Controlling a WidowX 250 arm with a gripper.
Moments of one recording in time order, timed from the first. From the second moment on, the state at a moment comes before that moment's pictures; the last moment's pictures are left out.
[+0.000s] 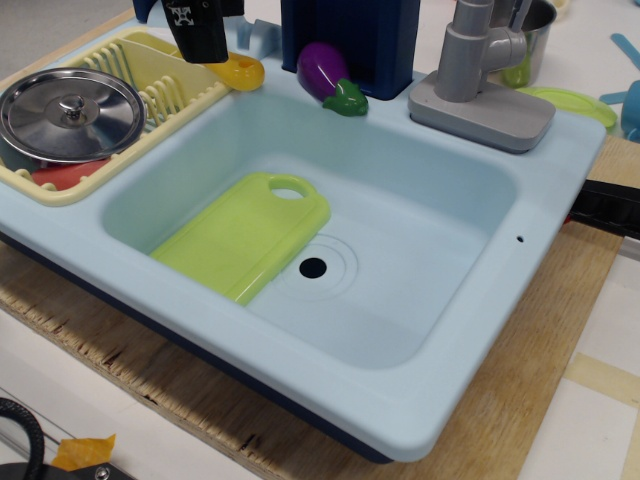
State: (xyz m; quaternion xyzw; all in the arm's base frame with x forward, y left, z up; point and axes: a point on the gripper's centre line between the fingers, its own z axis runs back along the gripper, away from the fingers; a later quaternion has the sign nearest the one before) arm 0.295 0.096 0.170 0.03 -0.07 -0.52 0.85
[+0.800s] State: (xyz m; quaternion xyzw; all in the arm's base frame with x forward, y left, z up) arm 0.304 0.096 0.153 0.01 -0.06 -0.62 0.78
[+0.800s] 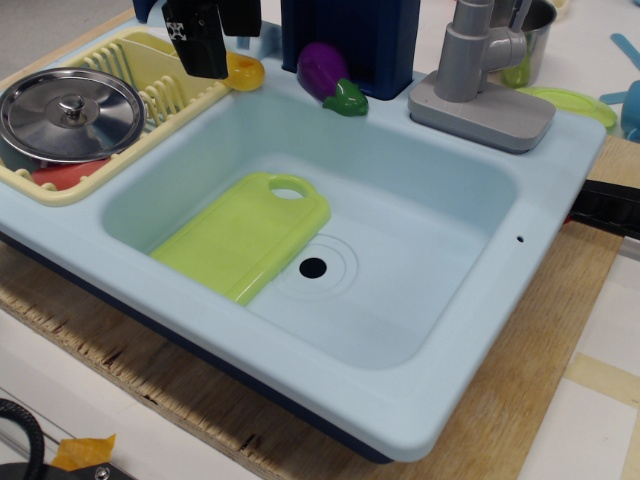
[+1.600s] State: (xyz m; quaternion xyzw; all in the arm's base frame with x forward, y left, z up) arm 0.310 0.106 0.127 0.00 -0.09 -0.62 0.78
